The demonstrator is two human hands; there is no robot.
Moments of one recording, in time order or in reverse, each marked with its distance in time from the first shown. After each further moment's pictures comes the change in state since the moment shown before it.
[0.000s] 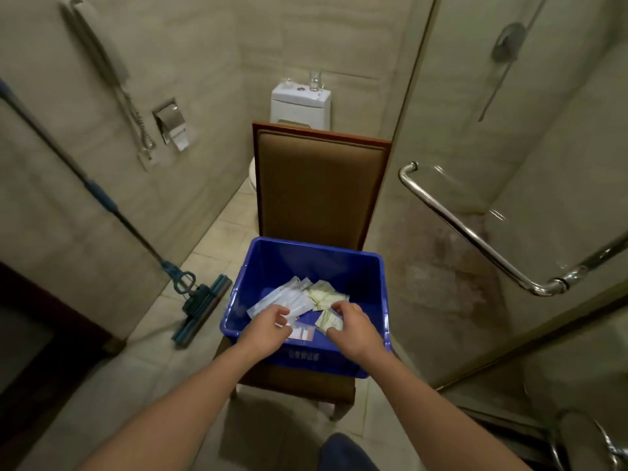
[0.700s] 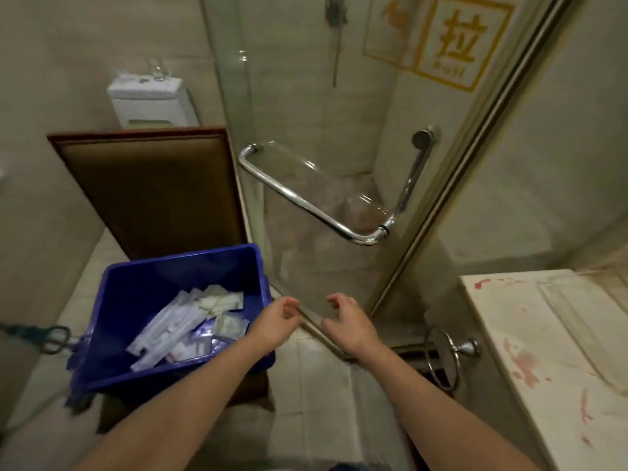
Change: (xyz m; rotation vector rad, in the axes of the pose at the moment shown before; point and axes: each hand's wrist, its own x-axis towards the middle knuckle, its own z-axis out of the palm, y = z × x) left_hand 0.013 0.184 0.209 0.005 -0.263 0.228; right_hand -0.079 0.189 -0.128 0.213 0.206 0.302
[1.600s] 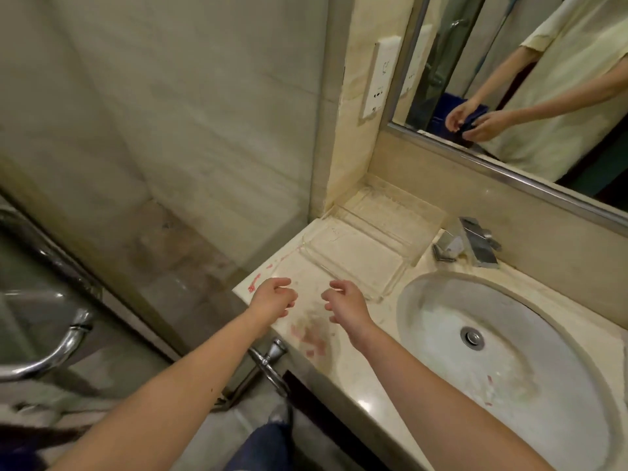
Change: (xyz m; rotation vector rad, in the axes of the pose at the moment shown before) left_hand 0.045 0.283 0.332 -0.063 -0.587 0.108; right_hand -0.084 0.267 -0.232 0.963 0.725 0.608
